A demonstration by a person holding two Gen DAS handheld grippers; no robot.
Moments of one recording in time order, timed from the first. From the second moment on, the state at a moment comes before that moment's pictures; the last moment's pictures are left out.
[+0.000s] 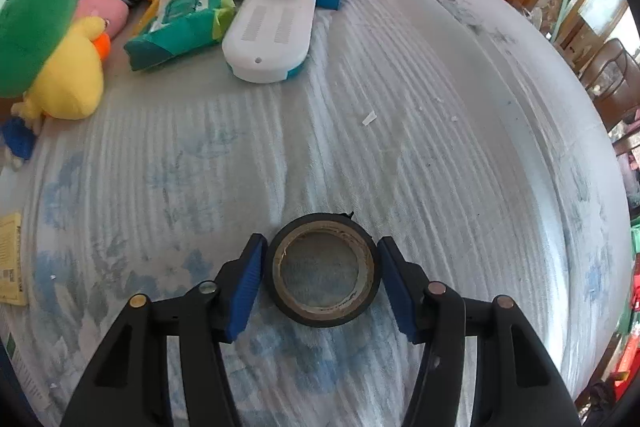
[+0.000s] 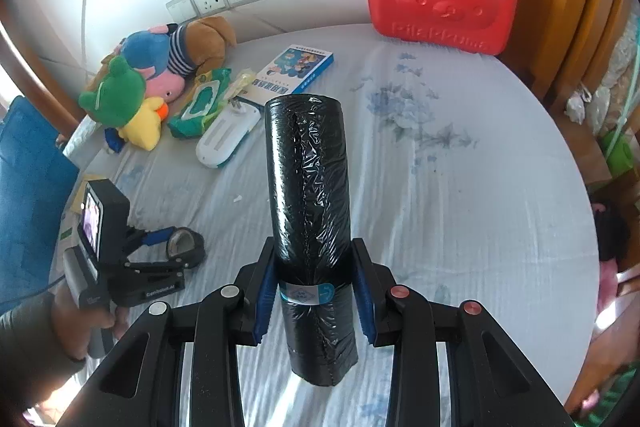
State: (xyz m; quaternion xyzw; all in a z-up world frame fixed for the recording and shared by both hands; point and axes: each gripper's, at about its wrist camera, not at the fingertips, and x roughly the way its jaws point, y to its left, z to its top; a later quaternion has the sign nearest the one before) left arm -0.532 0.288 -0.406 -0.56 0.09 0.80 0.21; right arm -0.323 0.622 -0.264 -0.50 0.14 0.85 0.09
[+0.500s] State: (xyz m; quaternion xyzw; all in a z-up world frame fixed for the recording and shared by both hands) left arm -0.490 0.255 -0.339 -0.53 0.07 0.82 0.19; right arm -0.308 0.591 -0.222 -0.47 0.11 0.87 0.05
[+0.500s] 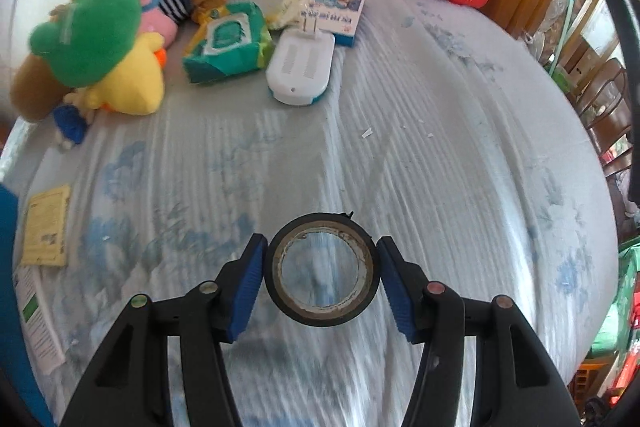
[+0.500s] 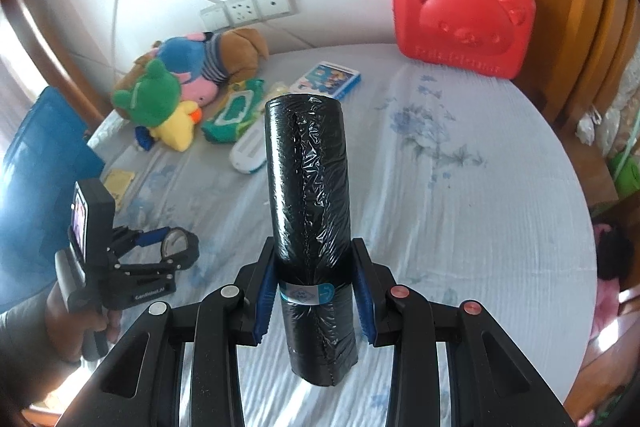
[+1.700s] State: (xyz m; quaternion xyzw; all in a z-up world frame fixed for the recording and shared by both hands) left arm -0.349 -0.120 -0.019 -0.30 -0.01 0.95 0.03; right arm -0.404 0.224 -0.033 -0.35 -0.04 0.92 -0.17
